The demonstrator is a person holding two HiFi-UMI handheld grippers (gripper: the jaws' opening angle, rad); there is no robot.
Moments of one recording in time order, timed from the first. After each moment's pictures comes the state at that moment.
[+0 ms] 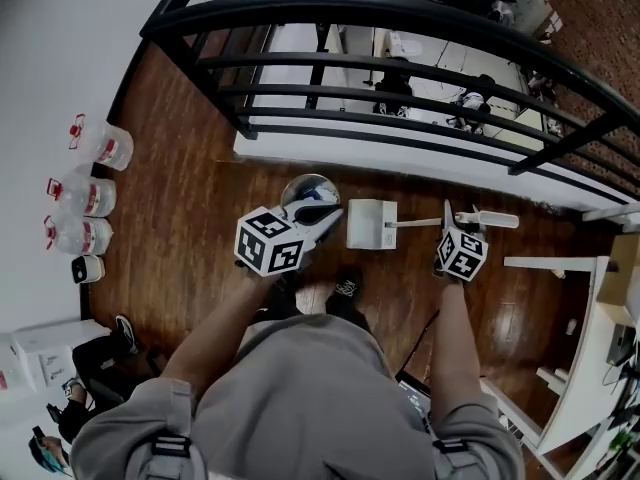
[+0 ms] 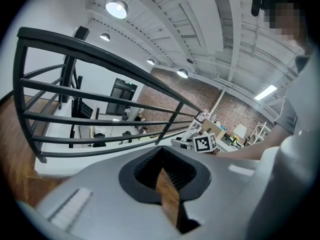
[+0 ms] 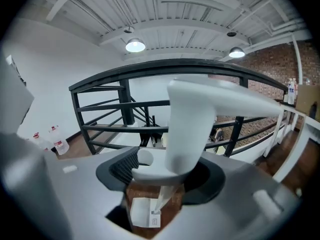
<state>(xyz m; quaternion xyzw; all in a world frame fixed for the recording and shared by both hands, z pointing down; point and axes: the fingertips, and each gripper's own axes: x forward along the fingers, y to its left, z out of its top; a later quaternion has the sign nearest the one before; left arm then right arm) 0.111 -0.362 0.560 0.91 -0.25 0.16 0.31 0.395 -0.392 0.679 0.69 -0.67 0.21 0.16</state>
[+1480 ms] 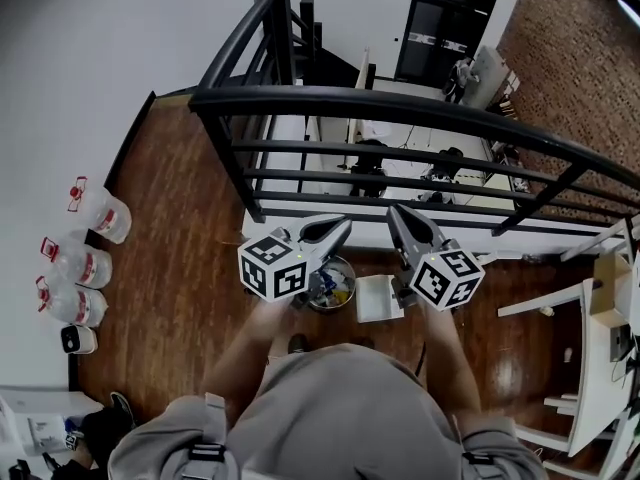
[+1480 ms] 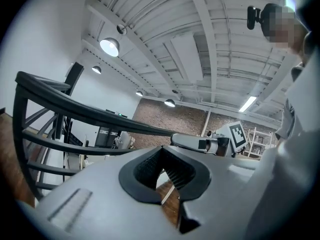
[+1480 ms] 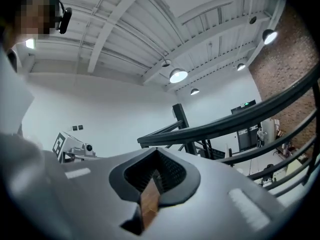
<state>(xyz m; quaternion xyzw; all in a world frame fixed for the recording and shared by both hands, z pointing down) -0.009 -0.434 0.402 0.95 -0.24 0.00 0.20 0.067 -0.444 0.388 0.48 -0.86 0.16 -0.04</state>
